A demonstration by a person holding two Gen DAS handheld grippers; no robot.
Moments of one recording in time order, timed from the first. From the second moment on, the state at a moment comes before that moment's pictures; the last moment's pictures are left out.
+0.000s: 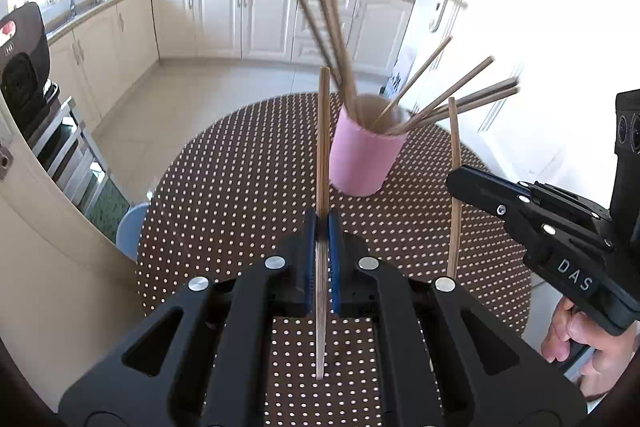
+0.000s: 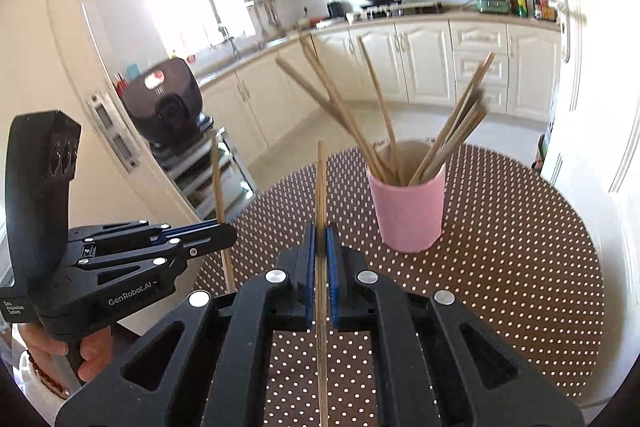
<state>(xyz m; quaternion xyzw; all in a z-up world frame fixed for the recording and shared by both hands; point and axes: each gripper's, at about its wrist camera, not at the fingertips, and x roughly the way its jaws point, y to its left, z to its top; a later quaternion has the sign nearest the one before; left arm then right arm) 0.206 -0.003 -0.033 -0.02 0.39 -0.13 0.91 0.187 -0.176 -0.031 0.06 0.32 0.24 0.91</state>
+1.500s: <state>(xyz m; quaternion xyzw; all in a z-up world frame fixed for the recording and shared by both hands) 0.240 -0.032 0.067 -0.07 0.20 -0.17 0.96 0.190 -0.203 0.034 0.09 -0.02 0.17 0.98</state>
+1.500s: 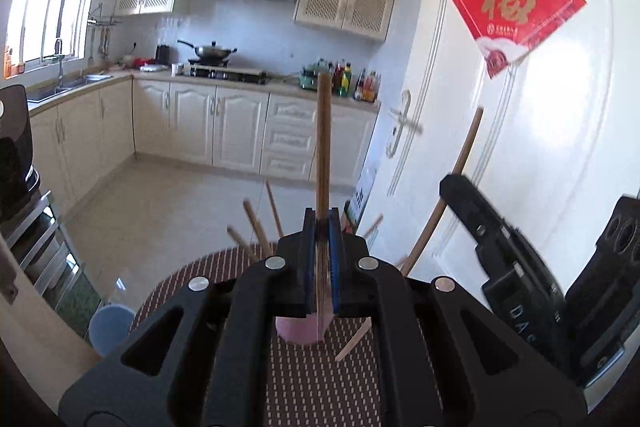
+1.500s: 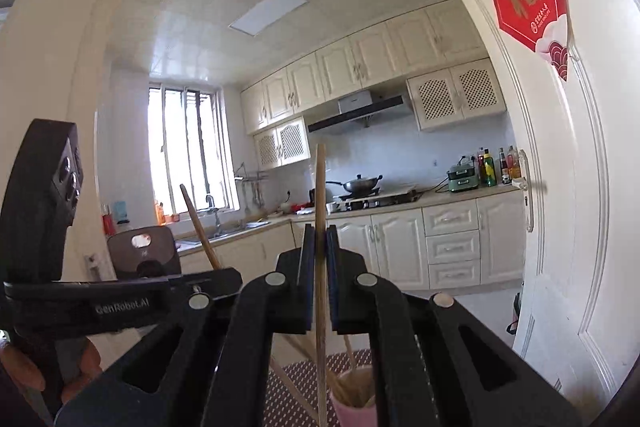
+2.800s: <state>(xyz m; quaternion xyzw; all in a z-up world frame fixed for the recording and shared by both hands) 0.289 -0.033 -0.002 -0.06 0.23 -0.19 0.95 0.229 -0.193 0.005 0.05 -0.02 0.14 0.99</state>
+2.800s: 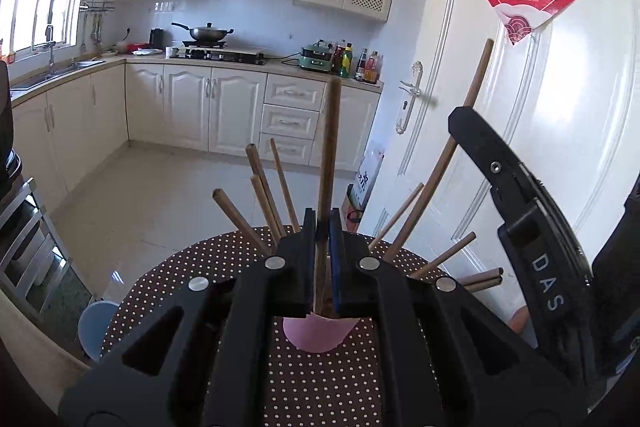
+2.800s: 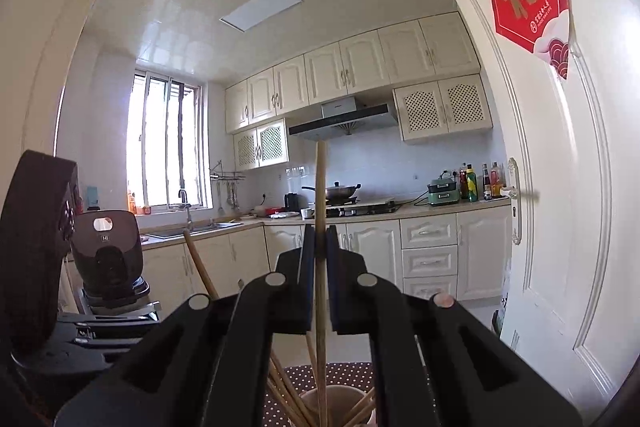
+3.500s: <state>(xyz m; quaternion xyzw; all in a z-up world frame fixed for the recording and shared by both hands) 0.273 -0.026 -0.018 -0.05 0.27 -0.16 0.95 0.224 -0.193 -0.018 0.05 0.03 0.14 0.99</state>
